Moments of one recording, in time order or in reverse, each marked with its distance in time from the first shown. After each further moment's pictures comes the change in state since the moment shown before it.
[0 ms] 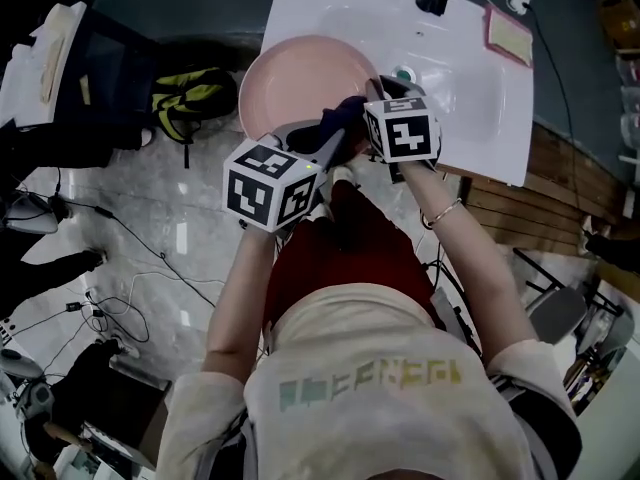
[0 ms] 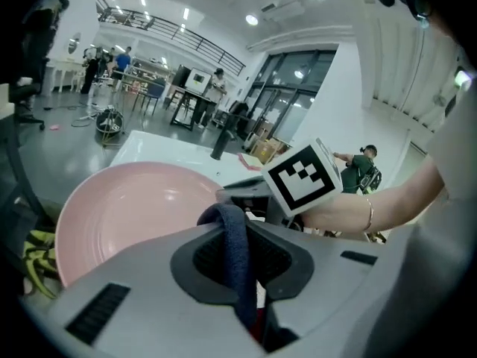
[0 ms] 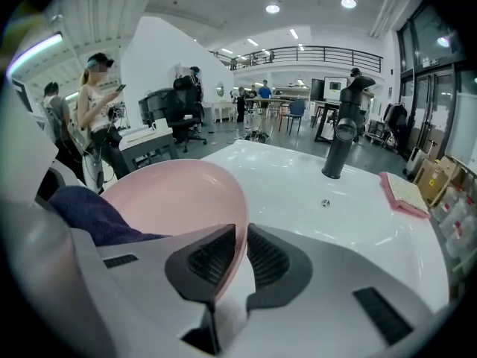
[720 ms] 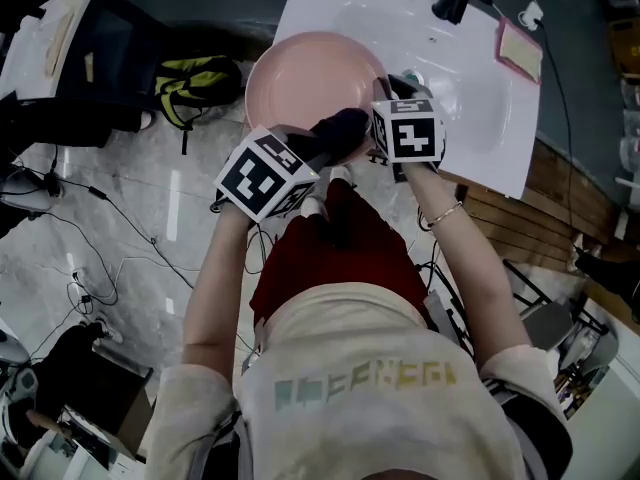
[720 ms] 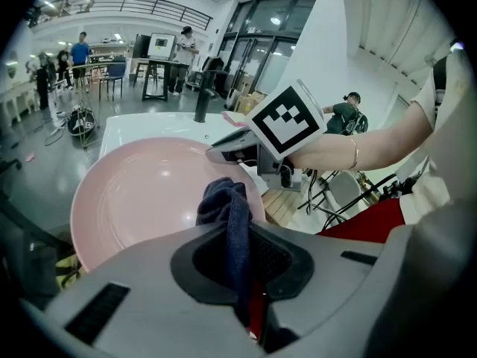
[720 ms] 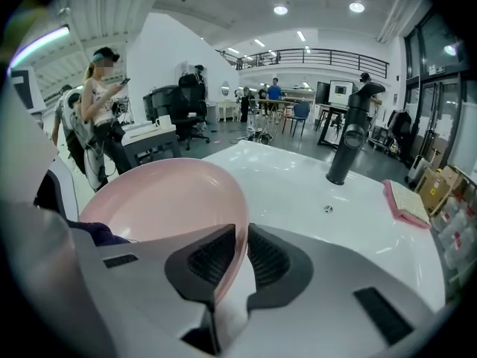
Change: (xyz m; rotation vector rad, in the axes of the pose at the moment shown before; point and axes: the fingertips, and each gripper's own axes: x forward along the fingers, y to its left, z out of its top) left arm -0.016 0.007 -0.050 0.221 0.353 -0.044; right arm 0.004 0.004 0.004 -0.047 -0.002 0.001
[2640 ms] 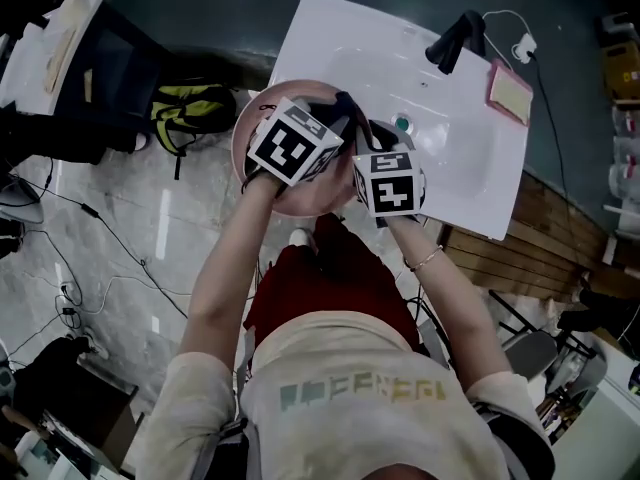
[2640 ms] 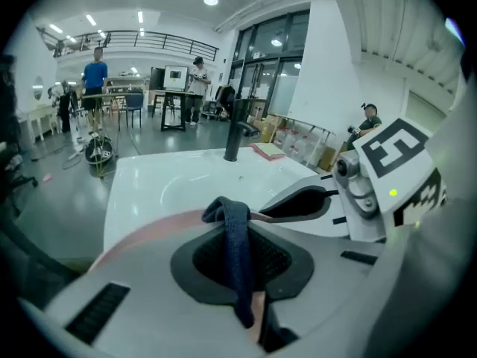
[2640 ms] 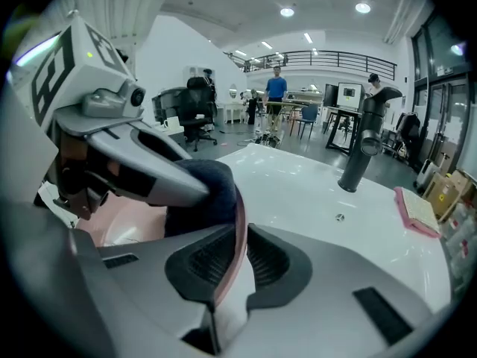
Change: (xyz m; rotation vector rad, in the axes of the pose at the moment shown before) left arm 0.043 0.099 0.112 0.021 -0.201 0.163; right arm 0.011 0.010 0.011 -0.039 -0.018 0.048
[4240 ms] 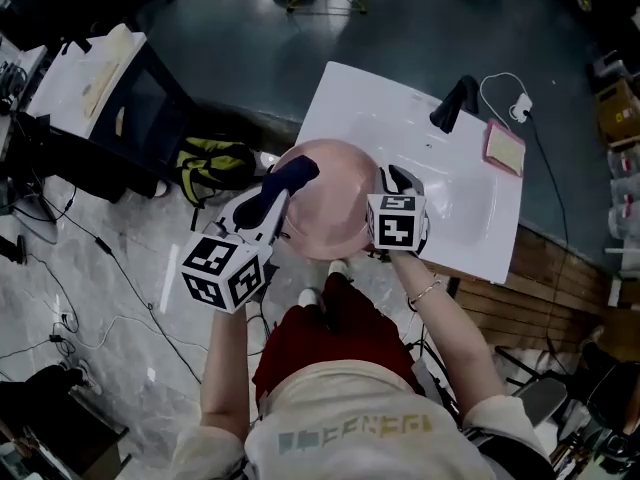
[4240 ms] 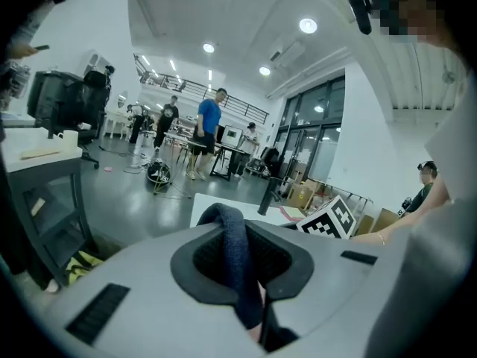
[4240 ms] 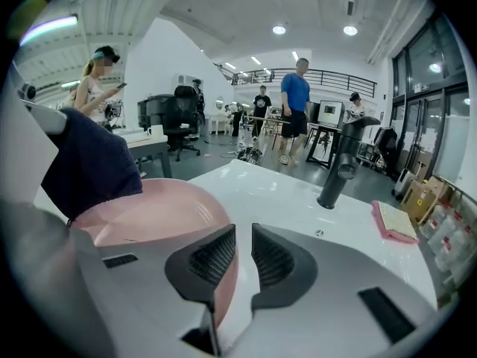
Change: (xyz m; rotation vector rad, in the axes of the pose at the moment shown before) left arm -0.202 0.000 -0.032 -0.310 -0.474 0.263; right arm -0.016 -0.007 0.024 0.017 -0.104 -0.161
